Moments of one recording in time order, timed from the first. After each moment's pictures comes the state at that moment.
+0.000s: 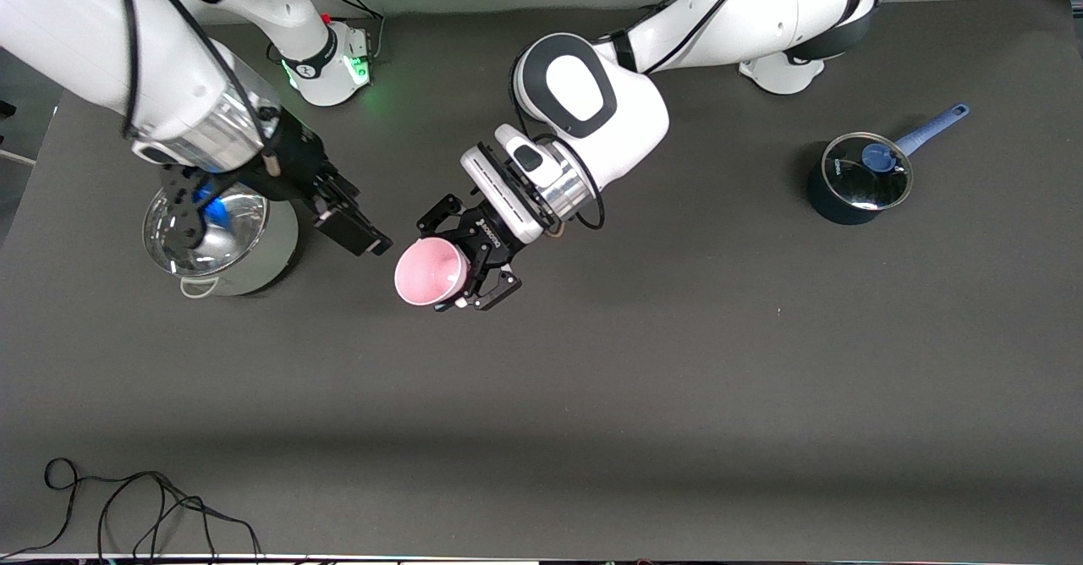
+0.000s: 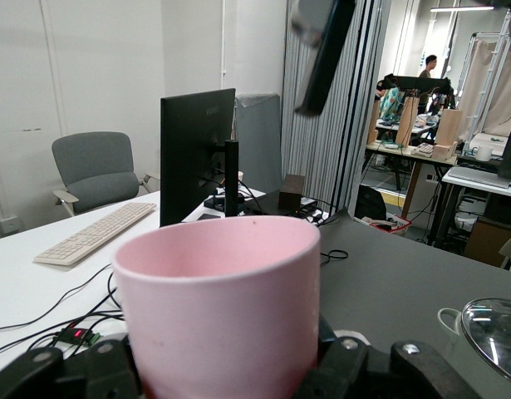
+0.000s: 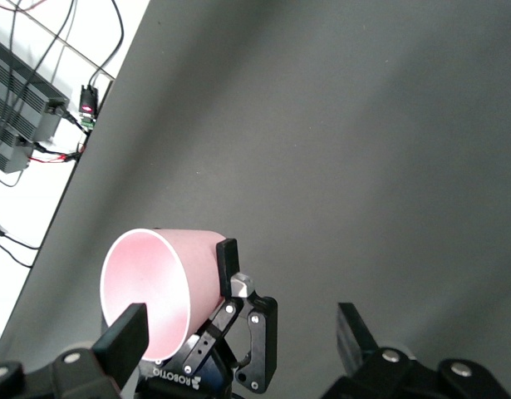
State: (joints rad) left arm -0.31 0.94 -1.10 -1.06 -1.40 3.47 2.09; right arm 0.41 0.33 0.01 -1.12 0.23 1.63 1.37
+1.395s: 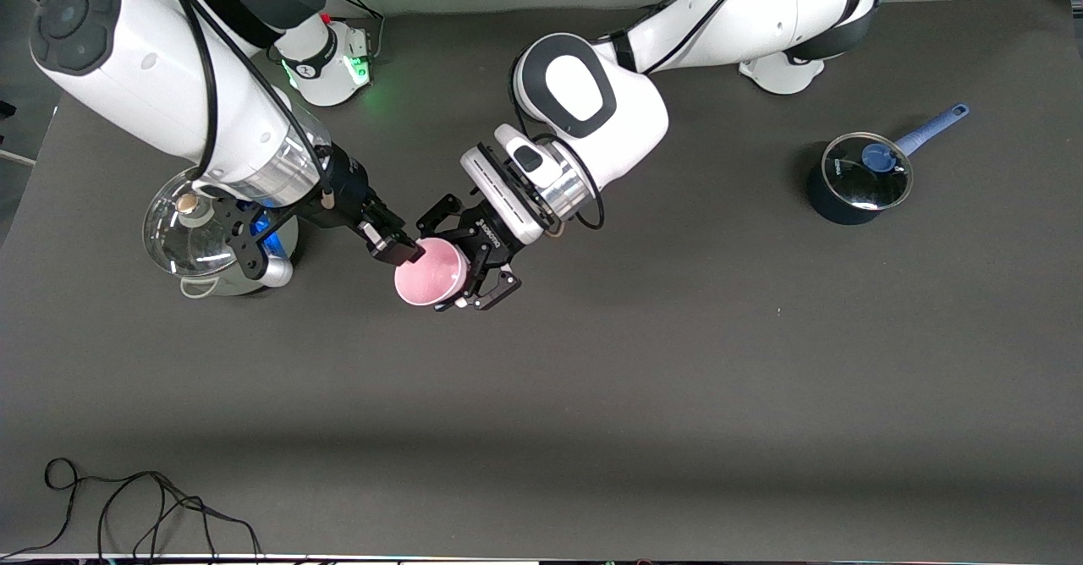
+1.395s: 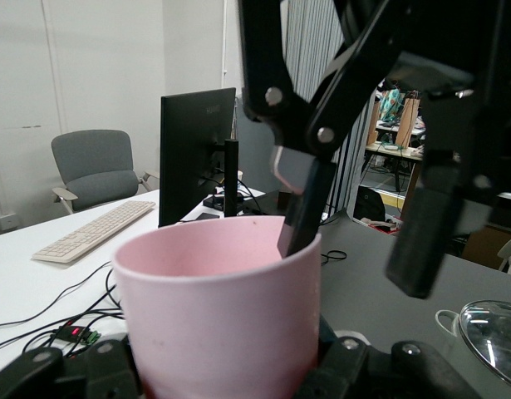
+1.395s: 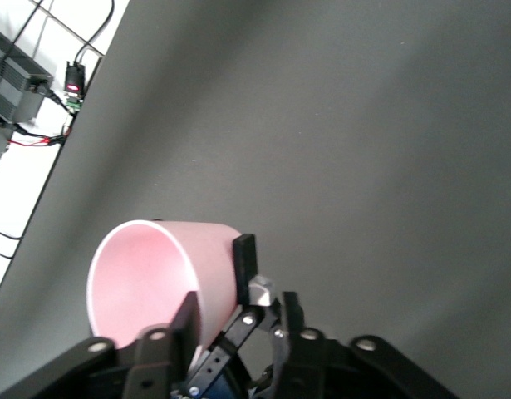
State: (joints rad) left arm -0.31 0.94 -1.10 -1.06 -1.40 3.47 2.08; right arm 0.42 0.41 0.04 -1.06 0.23 1.64 1.37
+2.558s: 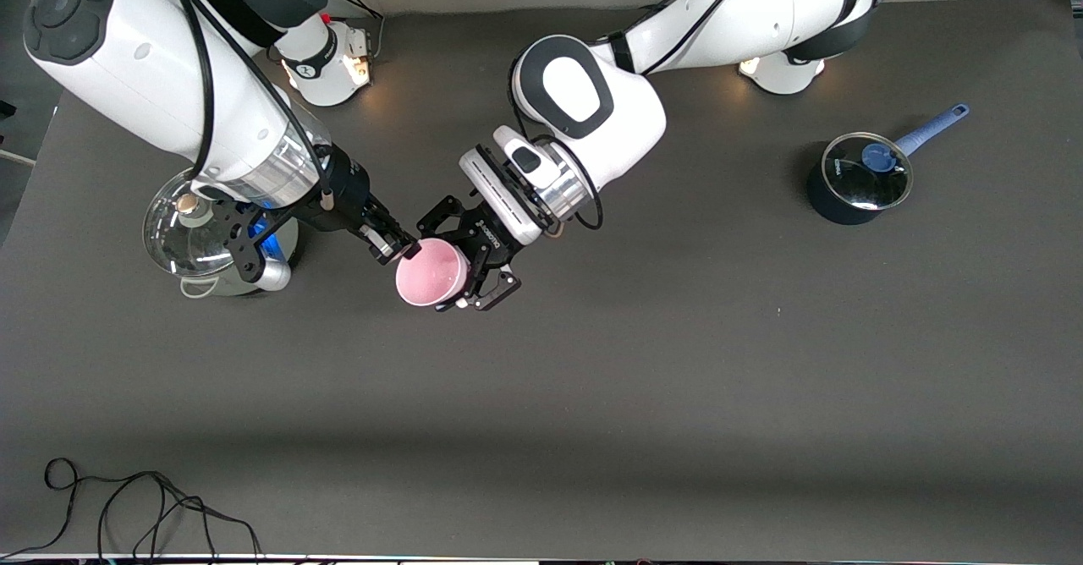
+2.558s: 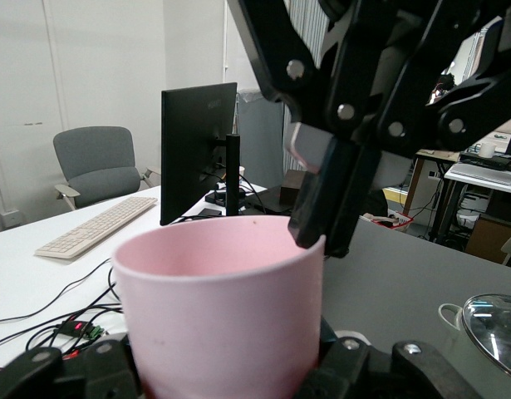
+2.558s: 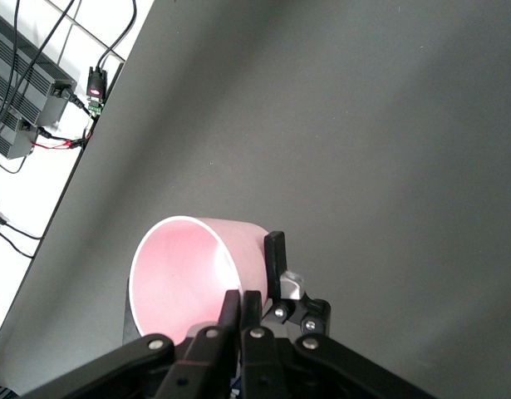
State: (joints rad) left arm -0.32 0.95 -1.09 -1.06 -1.40 3.47 2.08; right arm 0.42 0.43 0.04 -1.03 0.22 1.66 1.38
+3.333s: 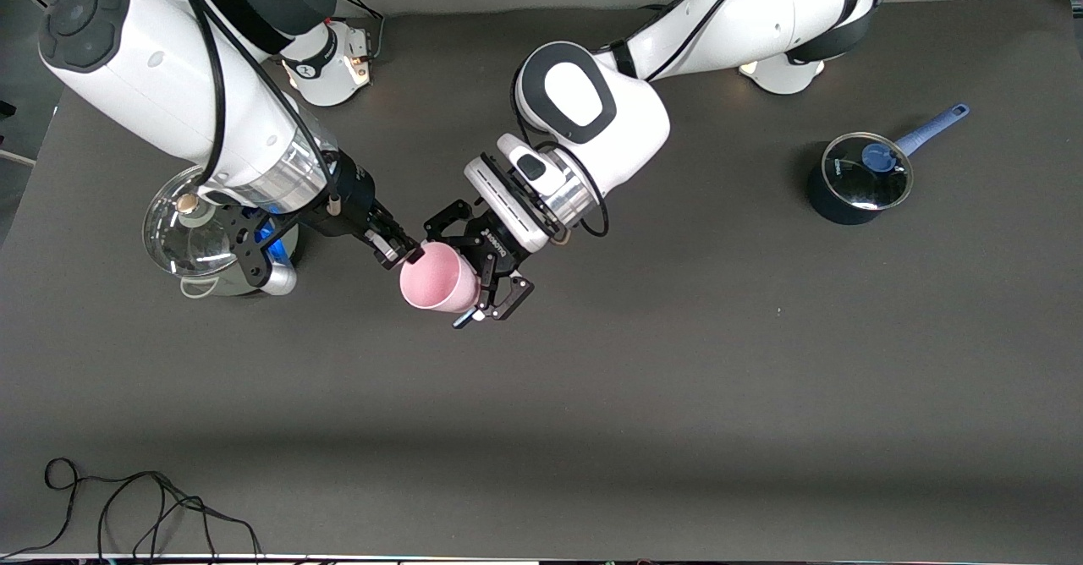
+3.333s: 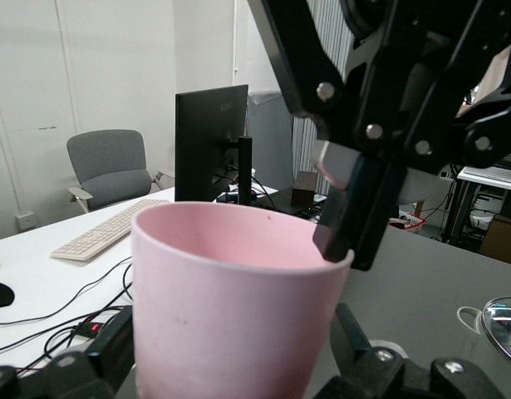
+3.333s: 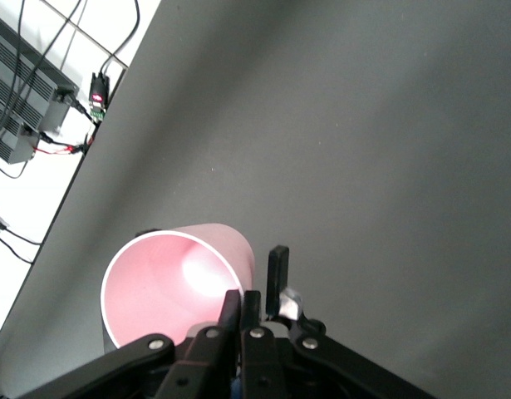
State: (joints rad) left arm -0.32 0.94 -1.06 -1.06 -1.36 3.47 2.04; right arm 0.43 0.44 0.04 -1.03 0.19 1.68 1.38
